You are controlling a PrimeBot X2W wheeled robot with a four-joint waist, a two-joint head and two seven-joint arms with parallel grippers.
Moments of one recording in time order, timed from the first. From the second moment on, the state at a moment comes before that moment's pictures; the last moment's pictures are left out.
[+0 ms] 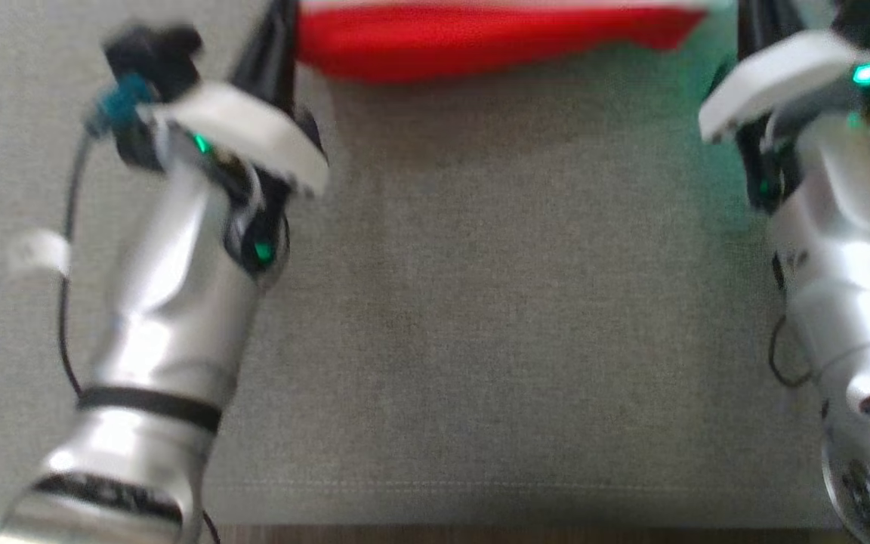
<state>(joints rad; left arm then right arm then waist) -0.88 0.03 -0.33 0.79 -0.48 -0.12 -0.26 -1.04 -0.12 0.11 1.07 0.20 0.13 -0.25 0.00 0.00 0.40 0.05</state>
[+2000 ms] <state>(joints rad) -0.12 0.27 -0.60 0.20 -0.60 -0.05 -0.18 -0.31 -0.58 0.39 0.29 0.66 0.13 0.62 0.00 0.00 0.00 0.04</state>
